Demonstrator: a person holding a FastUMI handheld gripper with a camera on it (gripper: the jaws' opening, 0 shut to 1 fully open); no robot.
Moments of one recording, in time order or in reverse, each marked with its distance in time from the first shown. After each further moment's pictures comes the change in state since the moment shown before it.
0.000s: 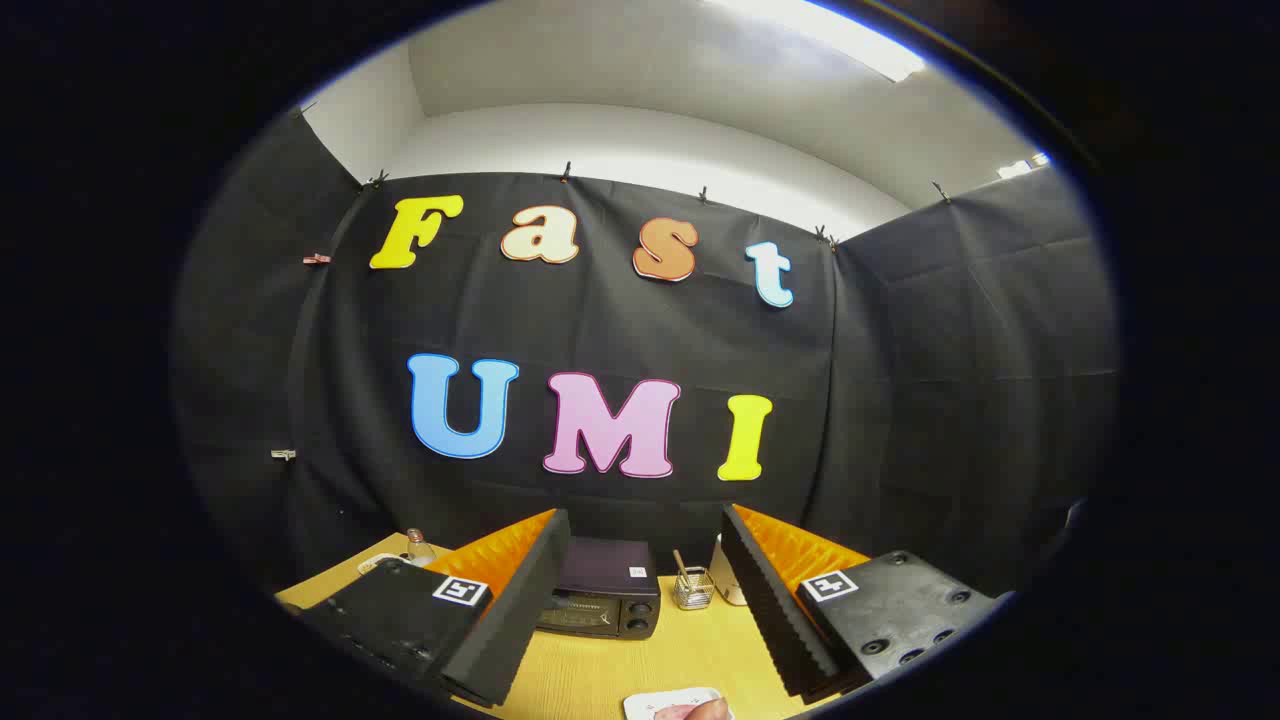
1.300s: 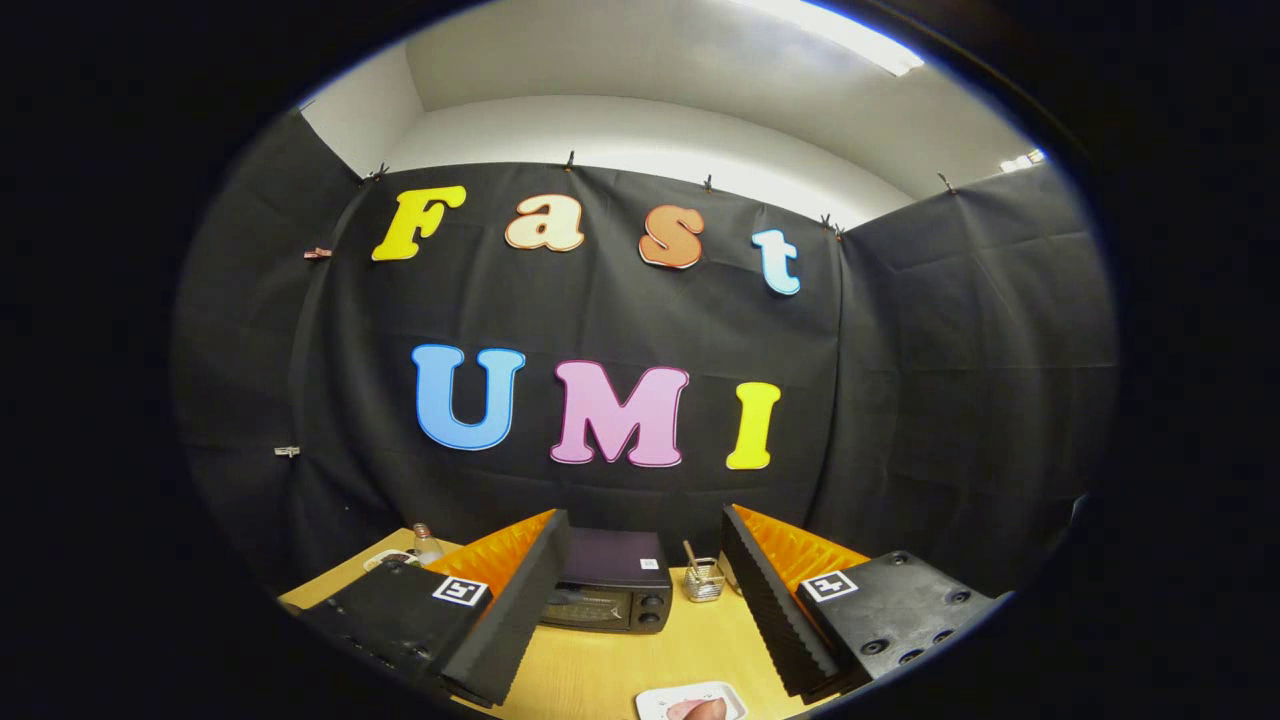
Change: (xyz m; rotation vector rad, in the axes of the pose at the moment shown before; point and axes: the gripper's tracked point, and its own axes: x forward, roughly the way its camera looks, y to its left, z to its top) arm 0.011 0.027 -0.019 0.018 0.046 0.024
